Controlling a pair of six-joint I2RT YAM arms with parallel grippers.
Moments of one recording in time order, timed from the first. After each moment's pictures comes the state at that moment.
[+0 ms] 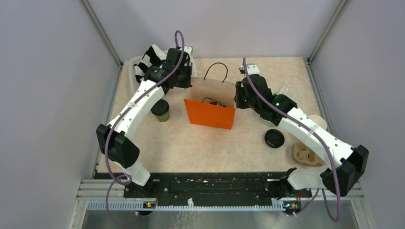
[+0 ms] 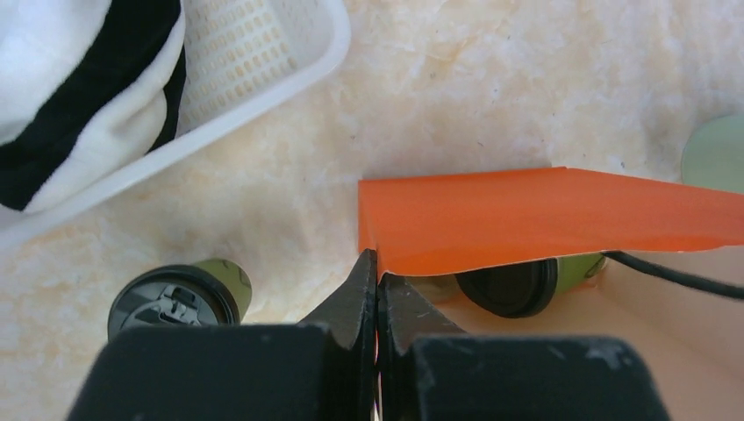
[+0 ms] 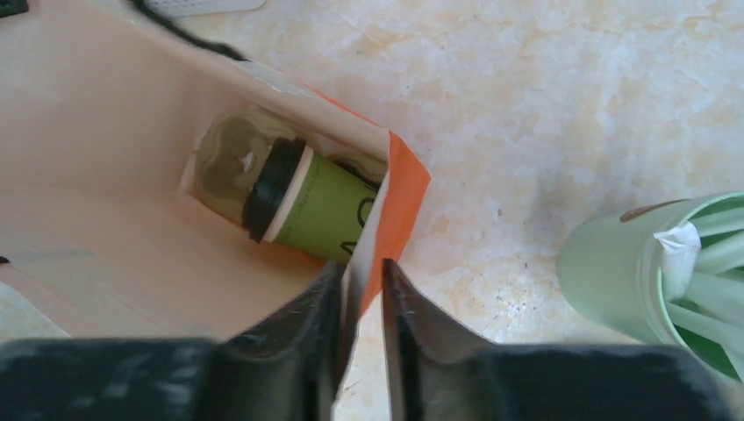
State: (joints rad) left arm -0.48 1.66 1.75 -0.83 -0.12 -0.26; right arm 0.72 1.29 1.29 -0.60 0.30 0.39
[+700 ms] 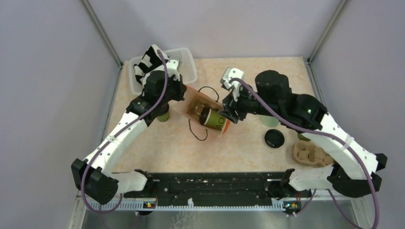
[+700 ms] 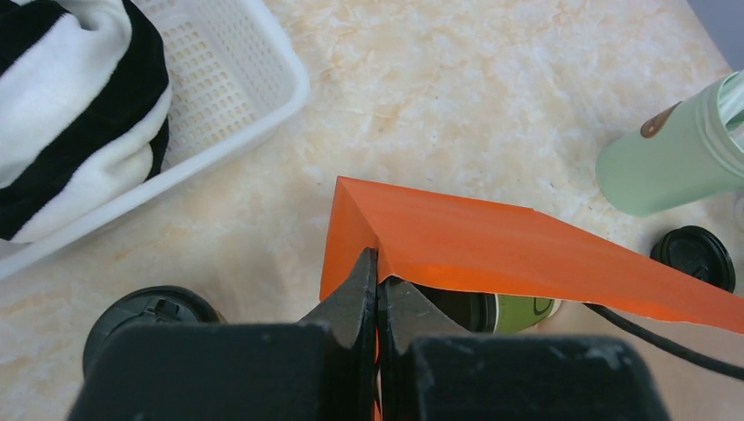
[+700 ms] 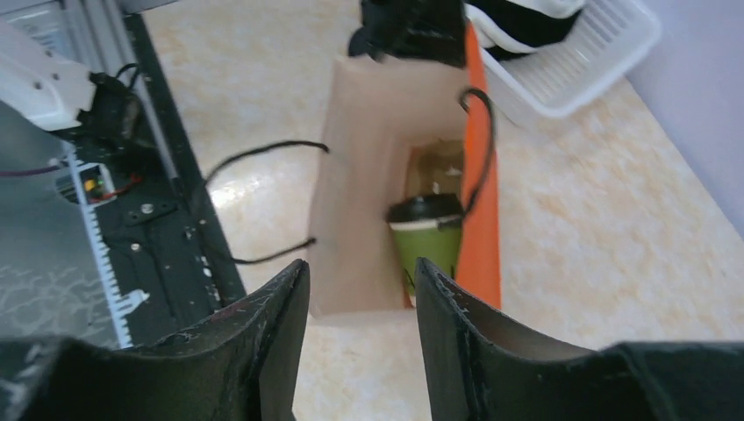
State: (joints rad) left arm -0.48 1.24 1.23 -0.36 -0.03 -0.19; right arm 0.94 1.20 1.66 -0.87 -0.08 -0.17
